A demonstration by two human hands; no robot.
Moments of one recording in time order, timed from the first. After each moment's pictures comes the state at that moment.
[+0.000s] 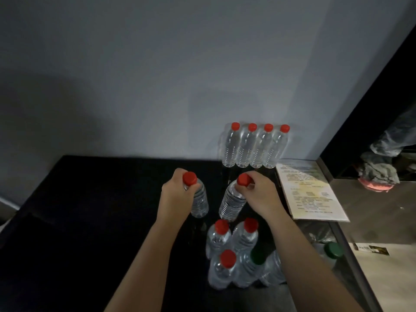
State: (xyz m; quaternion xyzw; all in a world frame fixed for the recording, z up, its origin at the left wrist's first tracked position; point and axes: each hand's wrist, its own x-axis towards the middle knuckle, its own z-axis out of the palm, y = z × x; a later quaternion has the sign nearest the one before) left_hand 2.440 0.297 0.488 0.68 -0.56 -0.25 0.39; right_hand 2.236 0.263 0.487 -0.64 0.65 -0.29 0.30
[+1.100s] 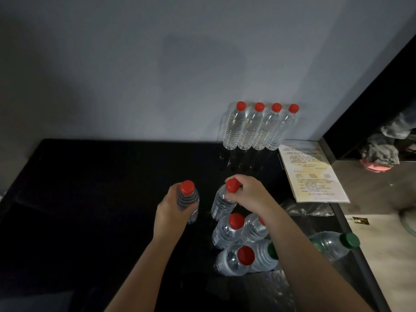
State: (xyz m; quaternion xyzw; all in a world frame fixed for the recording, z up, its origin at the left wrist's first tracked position) left_hand 2.481 0.307 0.399 0.69 -0.54 -0.34 0.34; right_hand 2.275 0.252 0.455 -0.63 0.64 -0.13 0.41
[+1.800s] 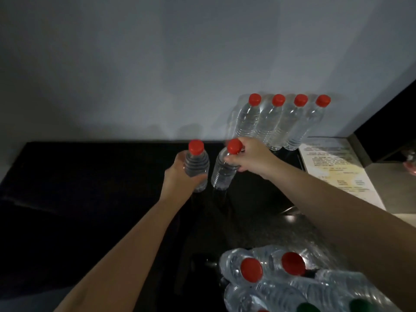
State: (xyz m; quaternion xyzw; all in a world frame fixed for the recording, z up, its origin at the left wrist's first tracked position) left_hand 2.476 0.161 0.385 0.68 -0.54 -0.36 0.34; right_hand 2.285 0.107 0.439 -0.63 0.59 -0.21 0.46
